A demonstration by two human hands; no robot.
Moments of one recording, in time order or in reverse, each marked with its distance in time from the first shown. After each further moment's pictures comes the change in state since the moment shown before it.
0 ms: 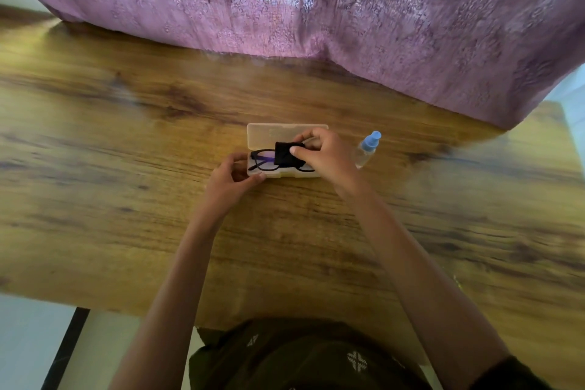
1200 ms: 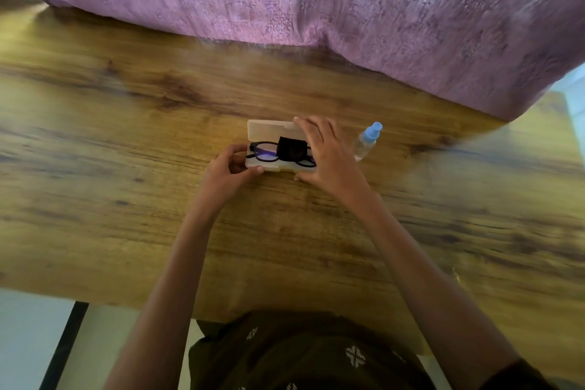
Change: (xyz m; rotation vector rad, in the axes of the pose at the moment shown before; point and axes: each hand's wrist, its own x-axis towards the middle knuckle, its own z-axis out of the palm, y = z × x) left_hand 0.005 -0.007 -0.001 0.050 -0.014 0.047; right_hand 0.000 0.042 -0.001 -0.837 0.095 -0.582
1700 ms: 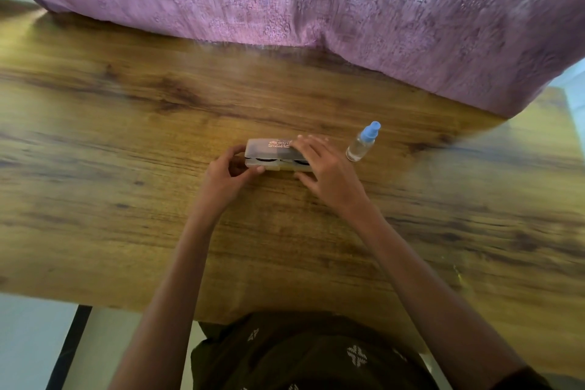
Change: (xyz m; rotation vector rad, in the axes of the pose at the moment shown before) left_hand 0.004 -0.007 0.004 0.046 0.055 0.070; right_hand -0.022 -0.002 0.015 0.064 0.068 -0.077
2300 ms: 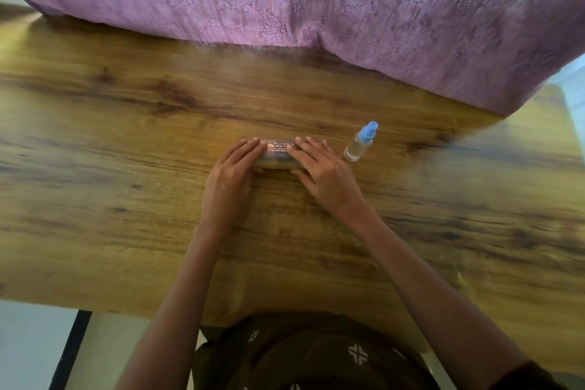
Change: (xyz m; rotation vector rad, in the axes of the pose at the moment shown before) left_hand 0.007 -0.014 0.013 0.476 0.202 0.645; right_hand -0.003 0.002 0.009 0.010 0.081 -0.016
